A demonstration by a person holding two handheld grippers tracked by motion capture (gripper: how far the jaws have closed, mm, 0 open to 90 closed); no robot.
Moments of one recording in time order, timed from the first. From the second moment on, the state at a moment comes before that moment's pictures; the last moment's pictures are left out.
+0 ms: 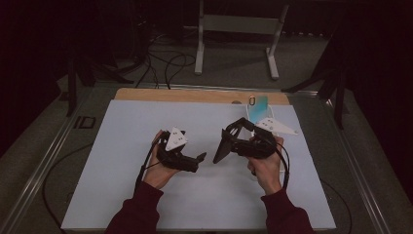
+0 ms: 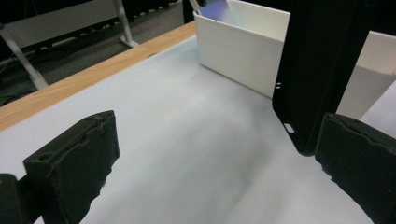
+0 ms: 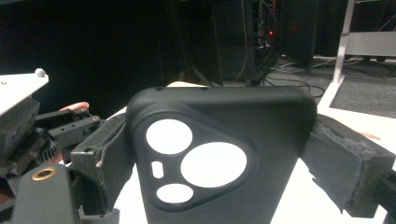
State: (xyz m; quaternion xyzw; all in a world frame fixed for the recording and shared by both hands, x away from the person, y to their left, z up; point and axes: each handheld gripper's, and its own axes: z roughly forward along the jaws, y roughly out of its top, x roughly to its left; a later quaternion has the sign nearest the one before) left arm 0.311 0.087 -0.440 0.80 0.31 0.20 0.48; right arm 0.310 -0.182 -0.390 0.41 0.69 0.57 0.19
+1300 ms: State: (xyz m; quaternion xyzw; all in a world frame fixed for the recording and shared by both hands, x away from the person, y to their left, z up) left arm 0.306 0.156 -0.442 0.78 0.35 0.25 0.44; right arm 0.350 -0.203 -0.370 0.43 0.66 0.57 0.24
